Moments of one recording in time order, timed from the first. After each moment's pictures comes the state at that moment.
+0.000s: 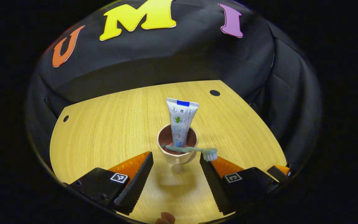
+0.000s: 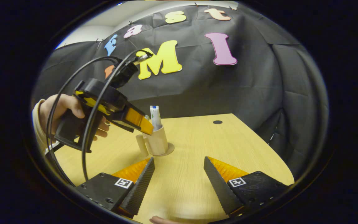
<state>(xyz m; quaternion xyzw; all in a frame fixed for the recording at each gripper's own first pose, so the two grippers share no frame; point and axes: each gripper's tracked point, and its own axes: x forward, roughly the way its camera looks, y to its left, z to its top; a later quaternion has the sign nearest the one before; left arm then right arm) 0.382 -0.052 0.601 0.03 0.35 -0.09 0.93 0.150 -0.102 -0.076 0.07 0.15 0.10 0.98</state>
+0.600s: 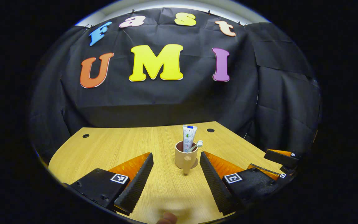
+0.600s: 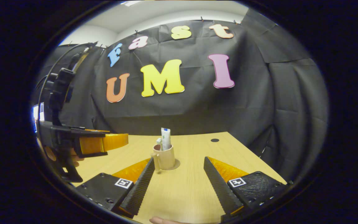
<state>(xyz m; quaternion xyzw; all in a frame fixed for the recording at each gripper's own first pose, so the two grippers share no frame) 0.253 -0.001 0.686 0.01 0.09 -0.08 0.99 0.100 -0.065 -0.007 0.06 0.07 0.07 0.99</state>
